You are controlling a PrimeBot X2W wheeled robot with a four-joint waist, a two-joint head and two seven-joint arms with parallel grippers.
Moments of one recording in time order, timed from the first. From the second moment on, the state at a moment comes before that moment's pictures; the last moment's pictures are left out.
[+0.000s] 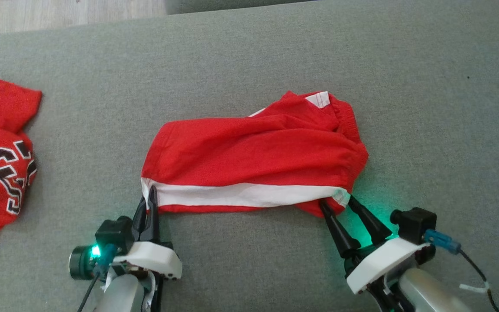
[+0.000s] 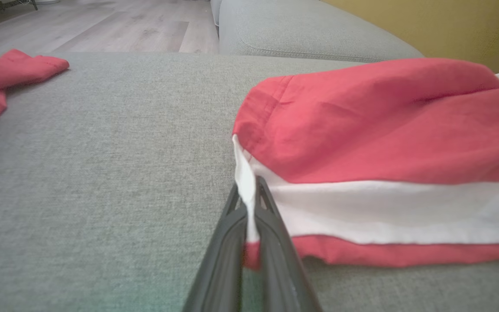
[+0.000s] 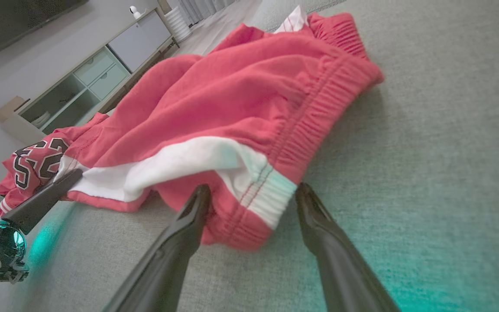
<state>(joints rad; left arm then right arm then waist) -0.24 0.04 -0.23 0.61 -0.24 0.02 -0.26 -0.22 -0.25 0.65 0.48 0.70 0.13 -0.26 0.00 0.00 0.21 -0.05</state>
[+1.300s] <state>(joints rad) -0.24 0.04 -0.17 0.57 -0.21 -0.01 -0.26 -0.19 -0.29 0.58 0.30 0.72 0.13 -0.26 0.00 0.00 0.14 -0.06</state>
